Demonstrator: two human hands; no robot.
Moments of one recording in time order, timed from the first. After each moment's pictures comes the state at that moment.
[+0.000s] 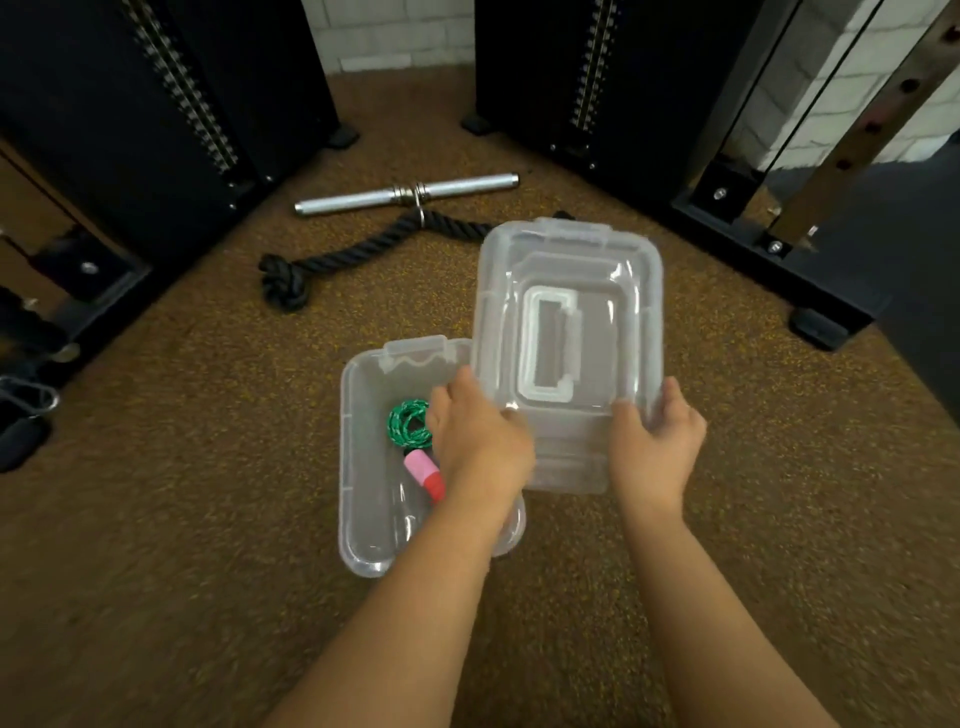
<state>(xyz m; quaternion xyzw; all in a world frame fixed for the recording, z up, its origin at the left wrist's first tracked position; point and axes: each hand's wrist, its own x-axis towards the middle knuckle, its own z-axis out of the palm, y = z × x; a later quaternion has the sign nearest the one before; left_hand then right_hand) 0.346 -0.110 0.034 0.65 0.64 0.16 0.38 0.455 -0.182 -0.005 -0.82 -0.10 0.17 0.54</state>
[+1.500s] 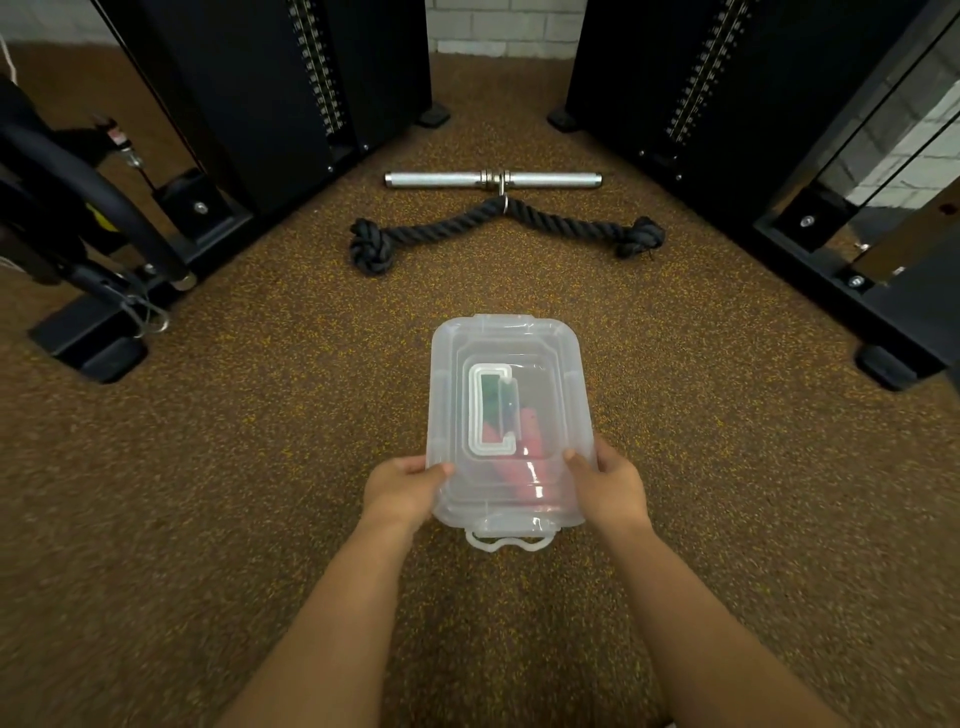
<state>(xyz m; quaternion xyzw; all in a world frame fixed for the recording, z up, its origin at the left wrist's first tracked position) 0.177 -0.099 -0.019 0.34 0.71 0.17 0.59 0.358 -0.176 -0.024 -0.82 -0.20 0.41 0.35</state>
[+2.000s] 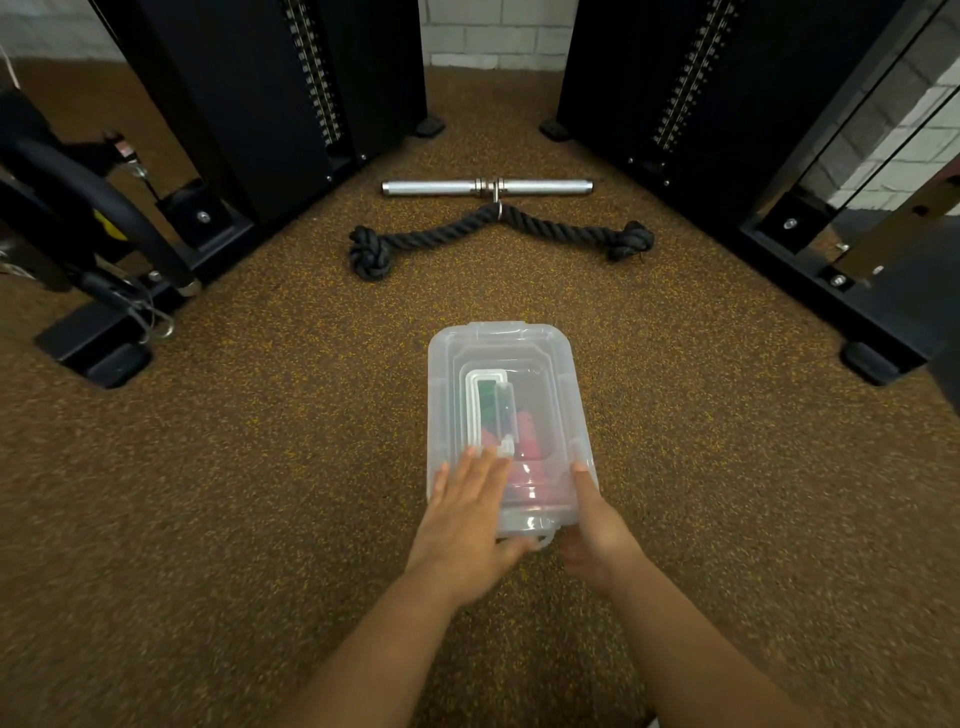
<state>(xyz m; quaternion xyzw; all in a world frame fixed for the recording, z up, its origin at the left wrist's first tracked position) 0.188 -0.159 -0.029 0.87 0.43 -0.02 0.25 0.339 -0.210 -0.047 -0.73 0.01 0.58 0.37</state>
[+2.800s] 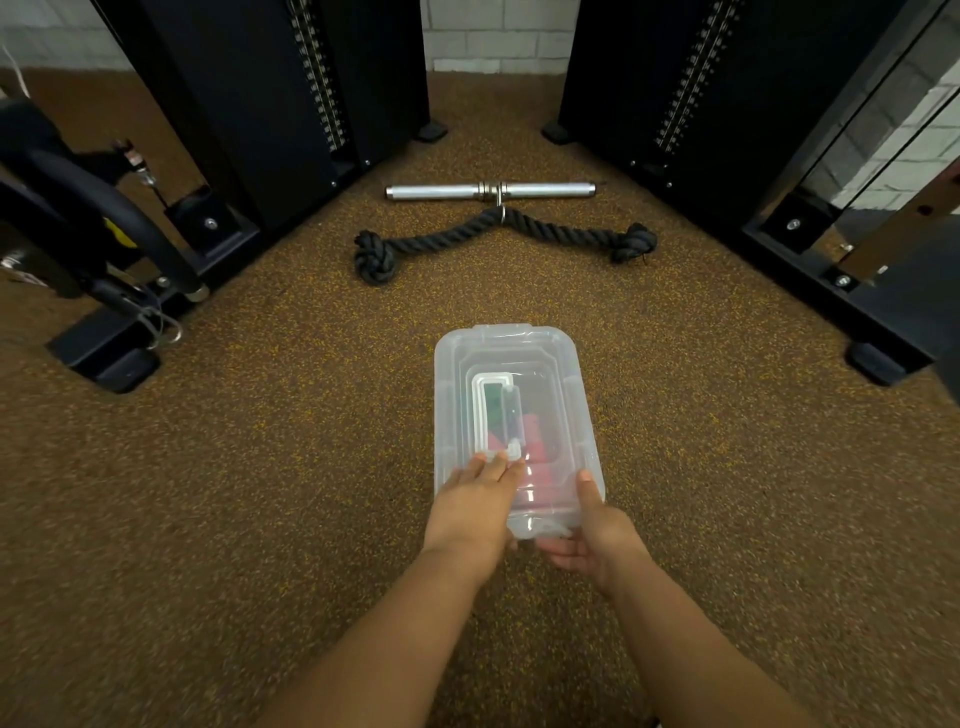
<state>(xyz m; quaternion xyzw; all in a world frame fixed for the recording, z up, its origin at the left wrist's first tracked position) 0.204 -0.139 -0.015 0.88 0.42 -0.10 0.20 0.337 -0.205 -0.051 -0.74 0.00 0.55 0.39</state>
